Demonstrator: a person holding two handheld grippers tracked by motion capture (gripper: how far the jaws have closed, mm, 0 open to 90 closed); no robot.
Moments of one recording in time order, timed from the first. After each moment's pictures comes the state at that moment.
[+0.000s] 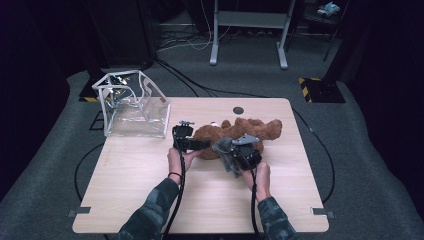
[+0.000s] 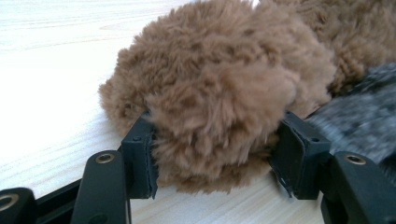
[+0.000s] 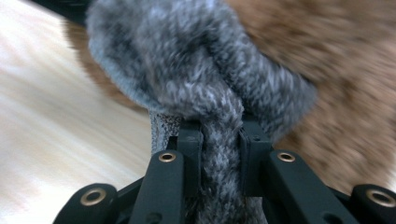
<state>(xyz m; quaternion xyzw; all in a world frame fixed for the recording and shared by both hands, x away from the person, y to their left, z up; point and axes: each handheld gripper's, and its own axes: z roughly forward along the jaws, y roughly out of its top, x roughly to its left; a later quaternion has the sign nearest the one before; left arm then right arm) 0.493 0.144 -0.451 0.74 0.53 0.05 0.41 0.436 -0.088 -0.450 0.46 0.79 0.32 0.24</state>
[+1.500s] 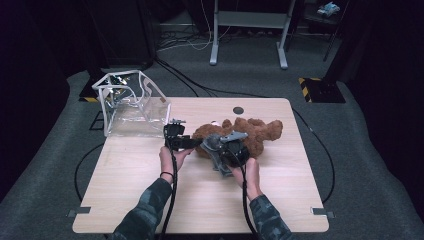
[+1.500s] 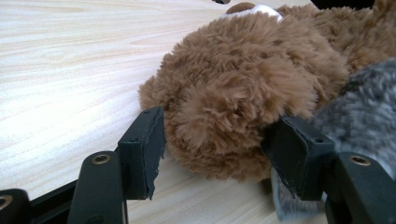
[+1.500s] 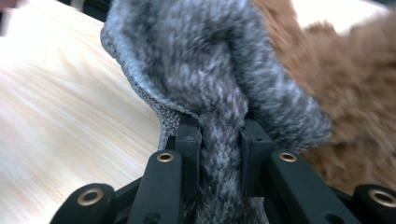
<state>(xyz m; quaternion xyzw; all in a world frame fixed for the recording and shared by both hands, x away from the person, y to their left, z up) 0.493 0.166 -0.446 0.73 0.53 0.08 0.42 0.443 -0.055 -0.443 0.43 0.81 0.34 0.20</state>
